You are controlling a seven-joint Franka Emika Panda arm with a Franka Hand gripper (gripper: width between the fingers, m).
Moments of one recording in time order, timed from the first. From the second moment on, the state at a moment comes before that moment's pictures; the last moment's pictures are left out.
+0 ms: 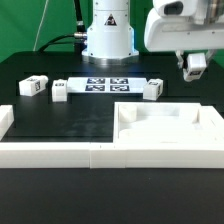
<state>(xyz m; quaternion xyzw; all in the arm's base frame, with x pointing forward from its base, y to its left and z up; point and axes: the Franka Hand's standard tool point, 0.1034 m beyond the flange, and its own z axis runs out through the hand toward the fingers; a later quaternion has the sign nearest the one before) 0.430 0.153 0.082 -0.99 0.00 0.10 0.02</state>
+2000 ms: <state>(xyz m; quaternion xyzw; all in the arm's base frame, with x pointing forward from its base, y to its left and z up) 0.529 0.107 0.120 -0.98 -0.15 -0.15 0.03</state>
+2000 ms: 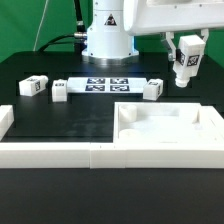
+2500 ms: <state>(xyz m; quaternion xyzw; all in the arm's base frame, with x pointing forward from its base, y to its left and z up) 0.574 0.096 0.107 -0.96 -0.15 -0.22 0.02</state>
